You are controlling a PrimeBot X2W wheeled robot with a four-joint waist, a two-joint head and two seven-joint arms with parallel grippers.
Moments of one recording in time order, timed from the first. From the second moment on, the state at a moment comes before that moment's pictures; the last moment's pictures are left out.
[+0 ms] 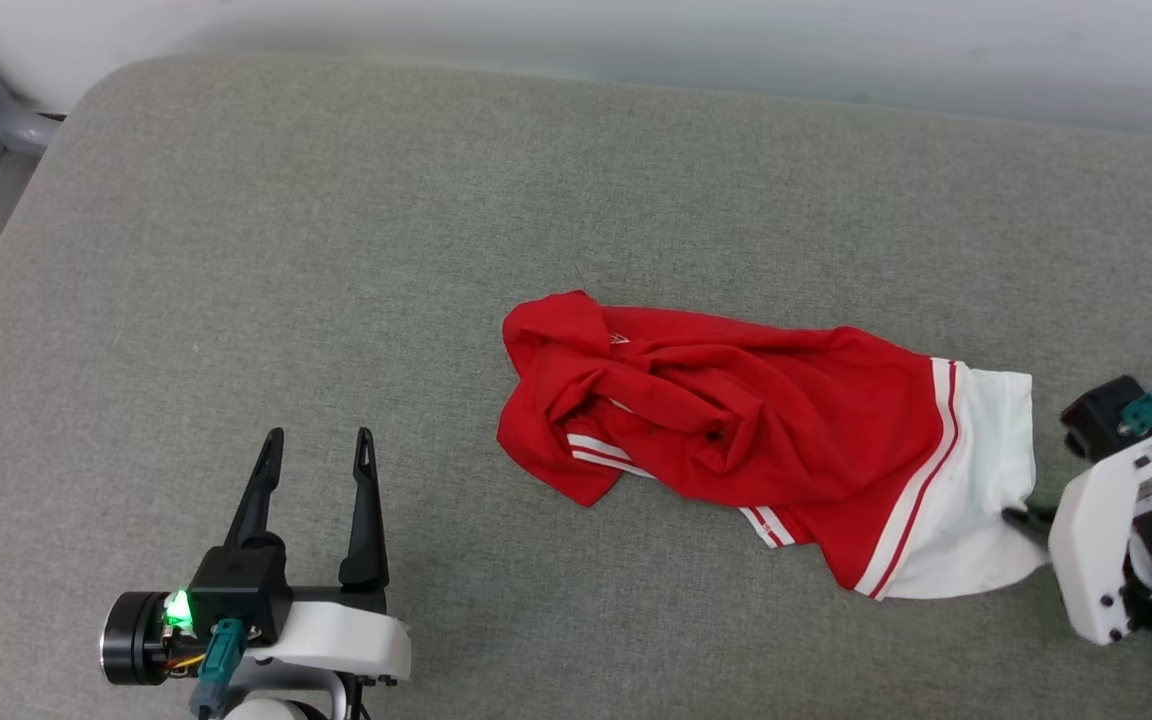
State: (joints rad) left arm -0.04 0.05 -0.06 0.04 -0.04 0.07 -0.26; right arm -0.38 -0.68 0.51 0.28 0.69 0.13 0.62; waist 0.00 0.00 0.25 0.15
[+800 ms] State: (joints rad) left arm -0.04 0.05 -0.05 0.06 -0.04 0.05 -0.26; right arm -0.46 -0.68 0.20 0.81 0.62 0.13 0.40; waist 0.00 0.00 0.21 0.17
